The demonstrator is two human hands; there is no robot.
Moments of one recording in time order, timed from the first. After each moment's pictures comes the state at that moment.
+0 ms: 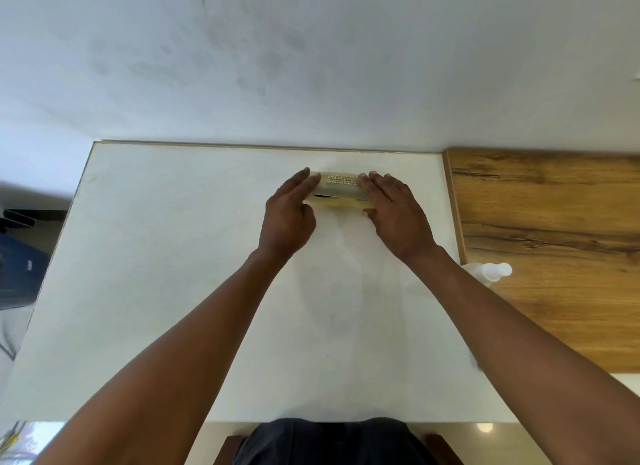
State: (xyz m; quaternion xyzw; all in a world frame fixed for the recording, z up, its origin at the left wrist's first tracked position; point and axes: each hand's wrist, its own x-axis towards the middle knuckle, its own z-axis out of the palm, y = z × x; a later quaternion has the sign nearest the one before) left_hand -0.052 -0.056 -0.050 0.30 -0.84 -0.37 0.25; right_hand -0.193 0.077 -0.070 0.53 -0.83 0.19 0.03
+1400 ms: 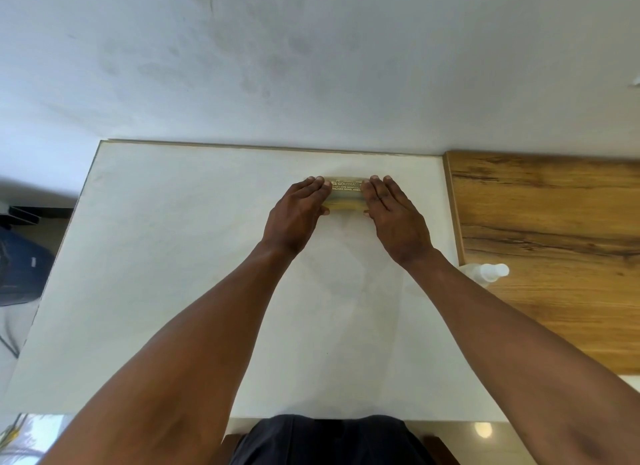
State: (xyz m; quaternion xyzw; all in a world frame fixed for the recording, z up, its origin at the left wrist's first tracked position) left_hand -0.056 -0.058 -0.056 0.21 -0.93 -0.24 0.19; right_hand -0.195 0.081 -0.082 0.57 -0.79 0.12 0.21
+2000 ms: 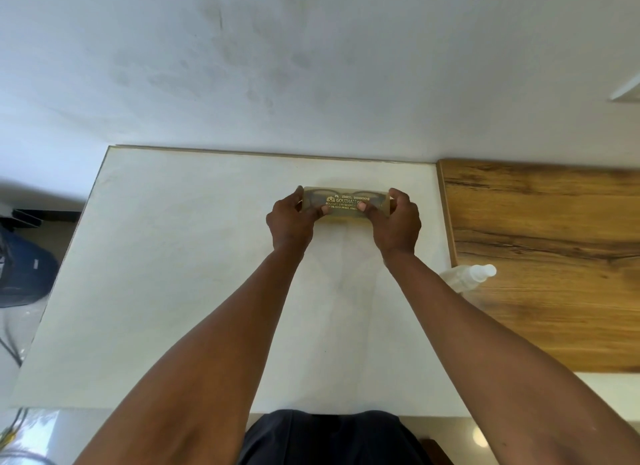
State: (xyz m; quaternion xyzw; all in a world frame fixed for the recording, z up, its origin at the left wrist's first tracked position) left_hand -0.062 -0.042 -0.032 0.53 -0.63 -0.54 0.18; right_hand -0.168 0.063 -0.045 0.12 -0.88 0.43 -0.13
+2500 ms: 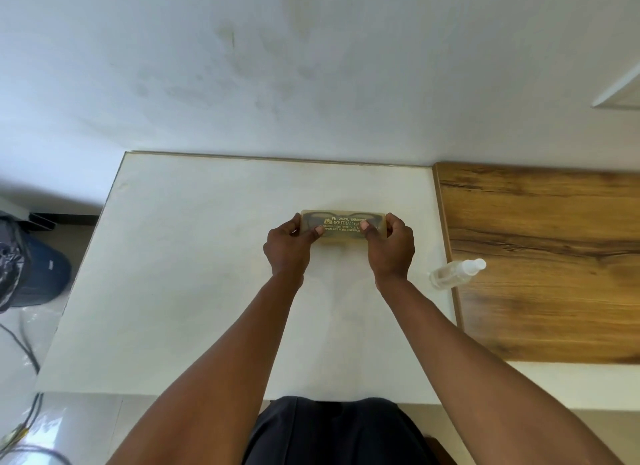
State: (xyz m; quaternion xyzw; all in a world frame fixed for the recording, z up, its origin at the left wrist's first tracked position) left_hand -0.028 -0.015 -0.027 0.57 -0.53 -0.59 0.21; right_hand -0.130 0.084 -0.046 0.07 -0.87 0.47 -0.14
